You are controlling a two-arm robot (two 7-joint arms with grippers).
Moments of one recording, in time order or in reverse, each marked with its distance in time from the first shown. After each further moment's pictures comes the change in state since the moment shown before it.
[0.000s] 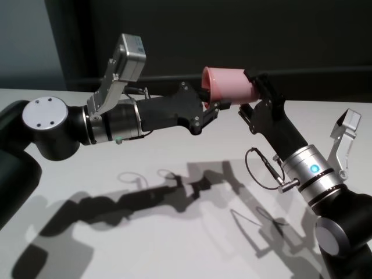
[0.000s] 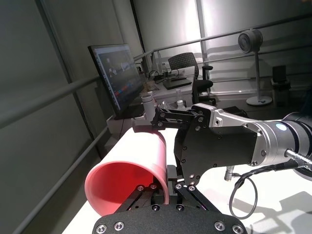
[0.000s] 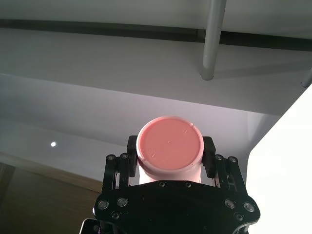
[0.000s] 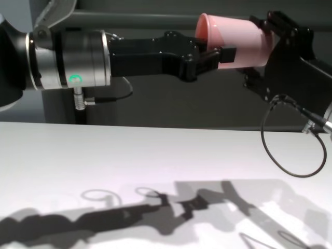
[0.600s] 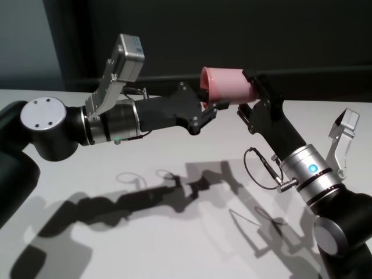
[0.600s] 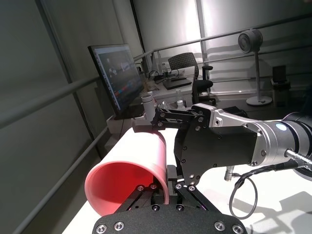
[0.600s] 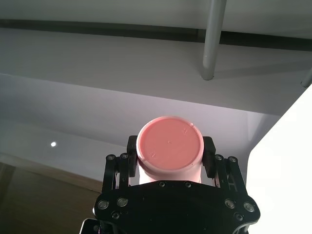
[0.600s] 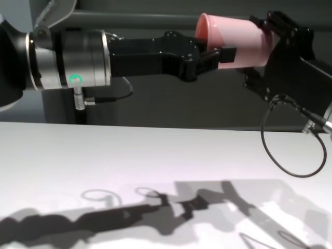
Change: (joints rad) left arm 0.000 0.000 0.000 0.000 0.000 0.000 0.000; right arm 0.000 0.000 0.000 0.000 0.001 0.000 0.000
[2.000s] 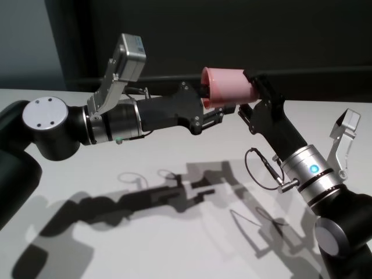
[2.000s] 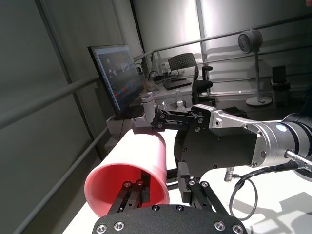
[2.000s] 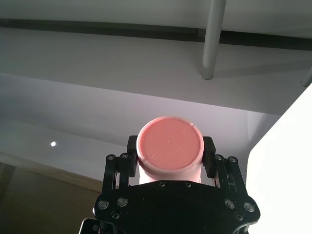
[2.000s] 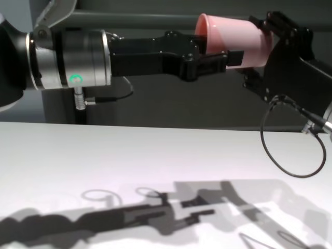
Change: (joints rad) left arm 0.000 -0.001 0.000 0.000 0.000 0.000 0.000; right arm 0.000 0.000 0.000 0.000 0.000 0.000 0.000
